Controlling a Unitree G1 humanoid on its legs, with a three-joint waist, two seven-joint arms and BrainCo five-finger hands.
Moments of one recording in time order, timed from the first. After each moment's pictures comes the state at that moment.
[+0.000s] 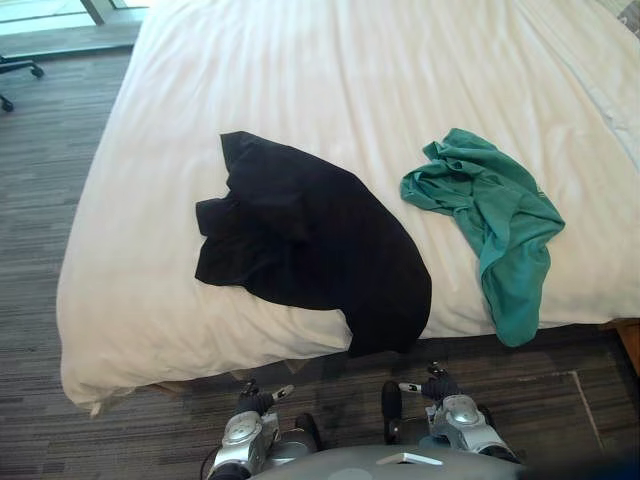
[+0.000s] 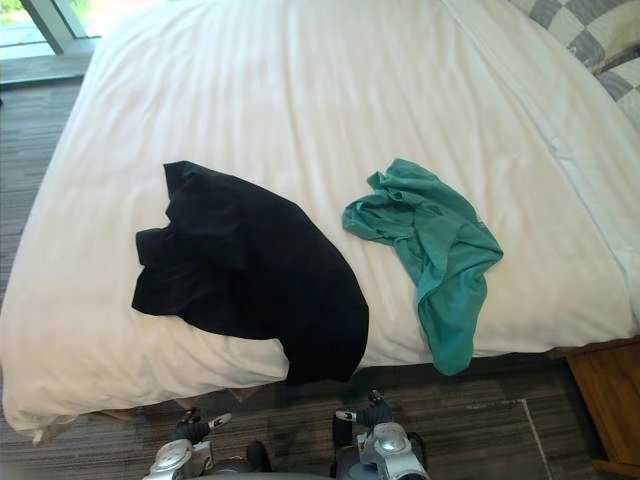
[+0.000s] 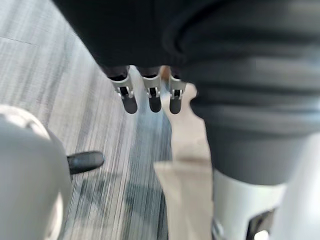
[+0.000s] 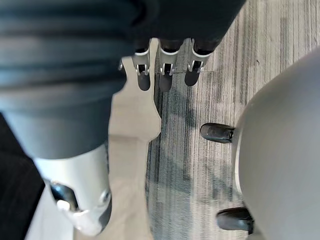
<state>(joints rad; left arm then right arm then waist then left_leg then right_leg) 0.06 0.03 0.30 1.01 -0.10 -0.03 0.16 -0.03 -0.01 -0.13 1.04 -0.09 -0.02 -0.11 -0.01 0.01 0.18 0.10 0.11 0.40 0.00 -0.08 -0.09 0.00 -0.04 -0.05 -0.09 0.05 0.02</state>
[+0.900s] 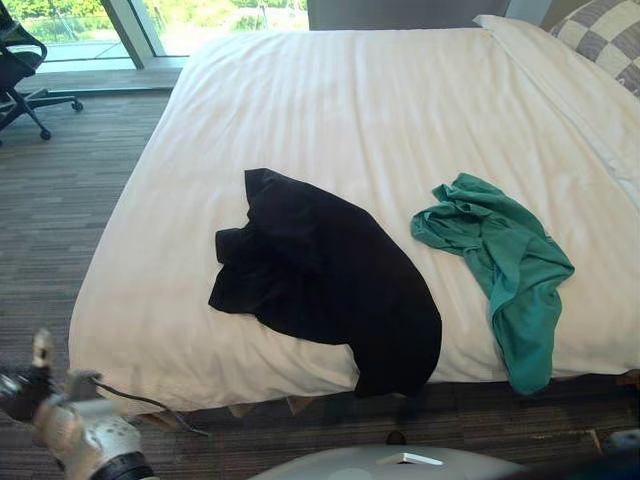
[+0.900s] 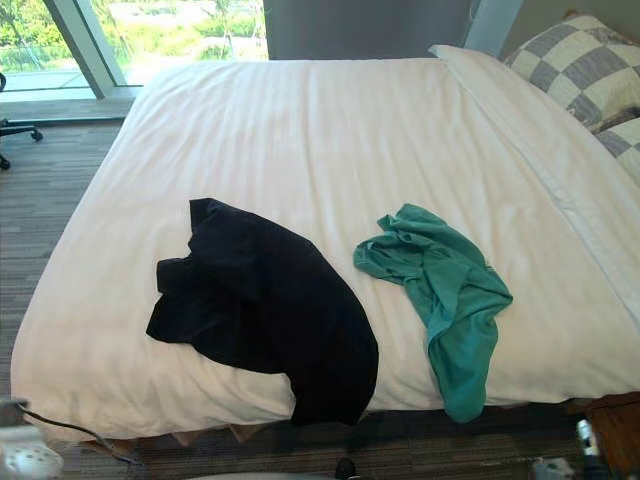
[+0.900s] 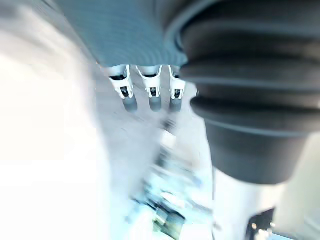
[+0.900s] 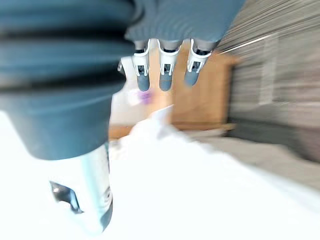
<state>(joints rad) 0.03 0.28 0.87 0.20 -0.57 -0.18 0.30 0.20 -0.09 -0.95 0.21 0.38 -0.09 -0.34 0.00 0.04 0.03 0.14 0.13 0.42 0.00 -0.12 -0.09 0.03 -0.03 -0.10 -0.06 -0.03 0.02</state>
